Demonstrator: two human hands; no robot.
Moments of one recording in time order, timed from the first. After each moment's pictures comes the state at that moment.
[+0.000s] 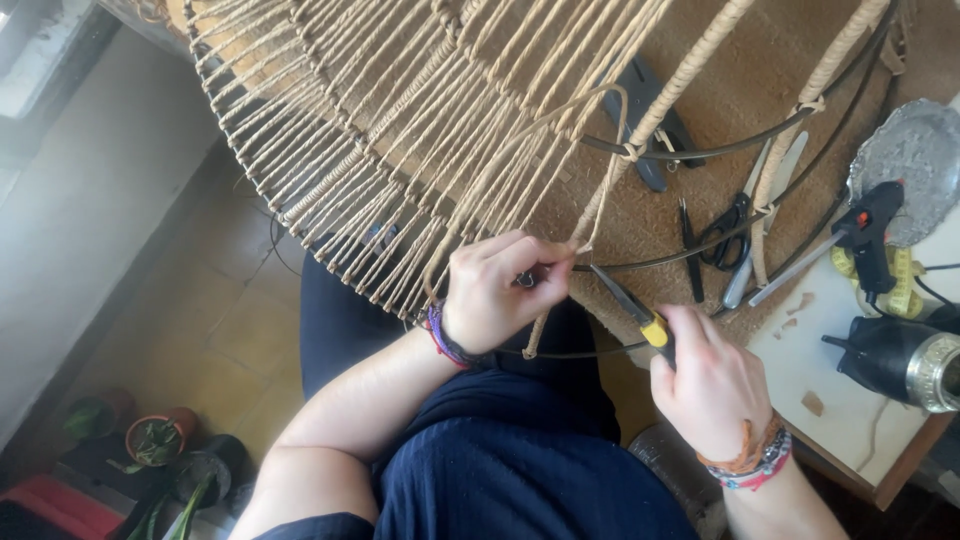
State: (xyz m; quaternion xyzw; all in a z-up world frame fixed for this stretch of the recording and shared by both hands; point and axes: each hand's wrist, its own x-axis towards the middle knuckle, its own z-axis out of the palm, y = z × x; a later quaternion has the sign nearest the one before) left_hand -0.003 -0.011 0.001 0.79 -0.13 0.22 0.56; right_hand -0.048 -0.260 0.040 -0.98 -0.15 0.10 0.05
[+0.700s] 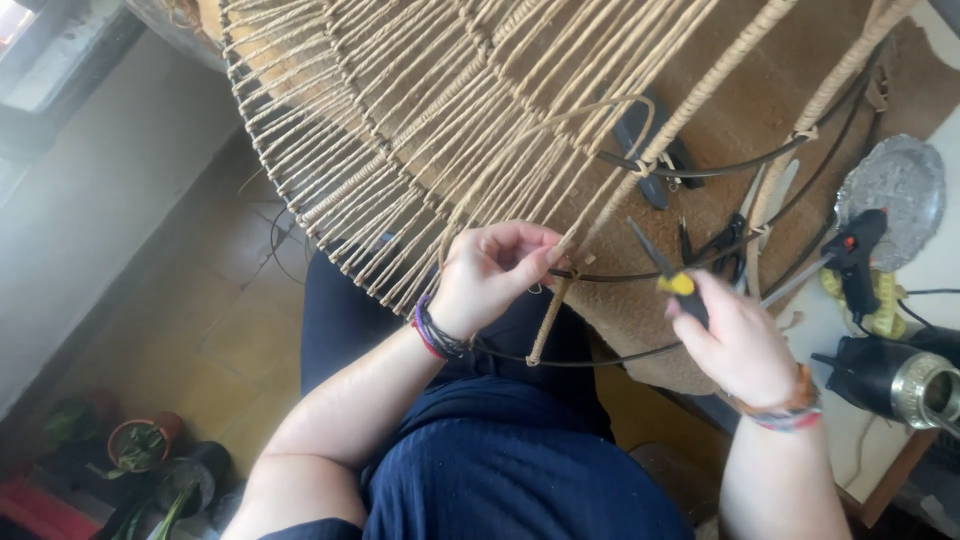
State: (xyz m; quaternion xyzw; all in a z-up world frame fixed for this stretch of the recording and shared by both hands) left_hand -0.001 0.008 -0.031 0.58 0.04 -0.09 0.81; right_hand 0.008 -0.296 0.020 -0.97 -0.06 0.23 0.10
